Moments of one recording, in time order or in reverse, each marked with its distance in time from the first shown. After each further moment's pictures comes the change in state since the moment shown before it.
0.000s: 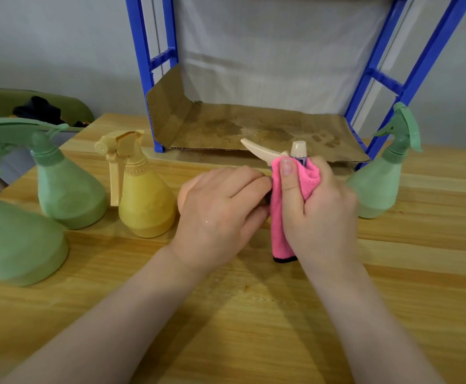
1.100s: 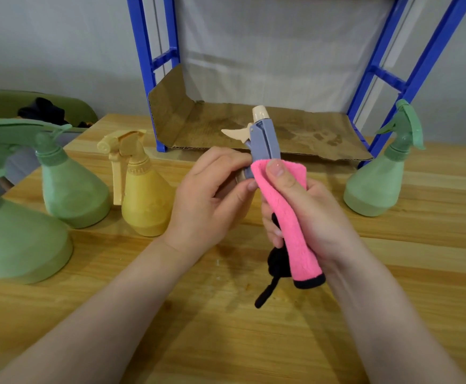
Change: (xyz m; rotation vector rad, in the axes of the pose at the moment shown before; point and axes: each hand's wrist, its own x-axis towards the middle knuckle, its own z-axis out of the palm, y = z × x) left_hand 0.002 -0.017 -0.003 -0.316 0.136 -0.222; right_hand 0.008 -0.014 -0.017 1.040 -0.680 0.690
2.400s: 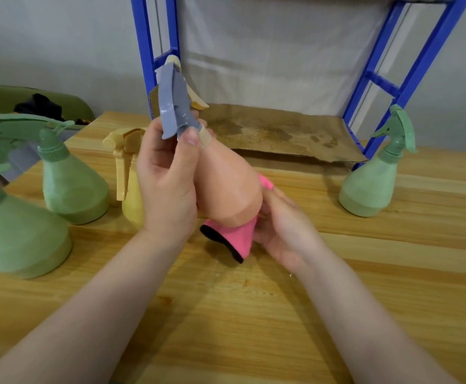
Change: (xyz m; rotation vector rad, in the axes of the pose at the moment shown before) left_hand 0.012 0.008 -0.016 -0.838 0.441 -0.357; right_hand 0.032 0.050 0.002 0.249 0.196 0.266
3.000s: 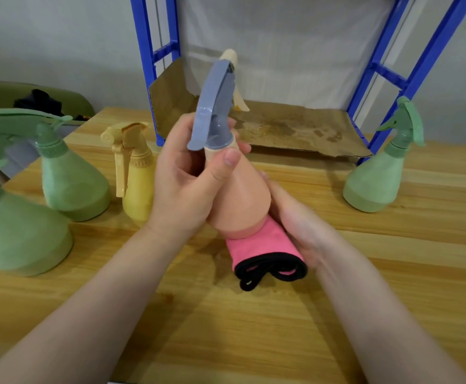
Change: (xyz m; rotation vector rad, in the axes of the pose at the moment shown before) left_hand -0.005 0.008 0.004 0.103 -0.350 0.046; right_hand -0.010 -0.014 -0.005 -0.262 -0.095 0.128
